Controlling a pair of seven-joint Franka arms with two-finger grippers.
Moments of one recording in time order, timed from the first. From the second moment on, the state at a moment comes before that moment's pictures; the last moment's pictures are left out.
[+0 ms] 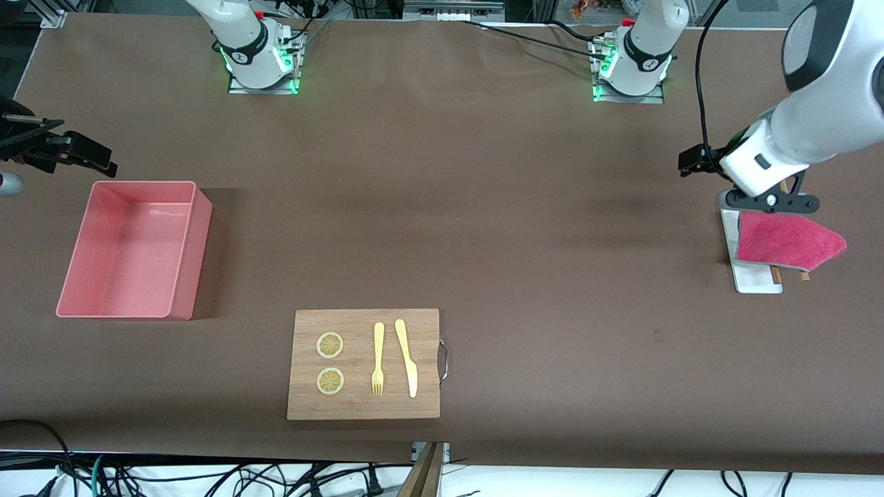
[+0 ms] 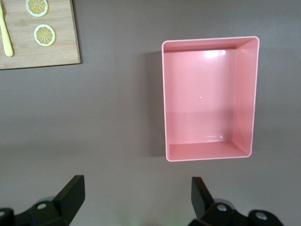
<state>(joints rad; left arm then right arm) -0.05 0.09 -0.06 -1.74 0.05 1.53 0.00 -0.08 0.07 0.08 -1.50 -0.02 1.50 0.05</state>
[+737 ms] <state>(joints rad) -0.02 0.56 -0.05 -1.58 0.37 1.63 0.53 -0.08 0.07 0.08 -1.50 -0.03 1.51 0.05</state>
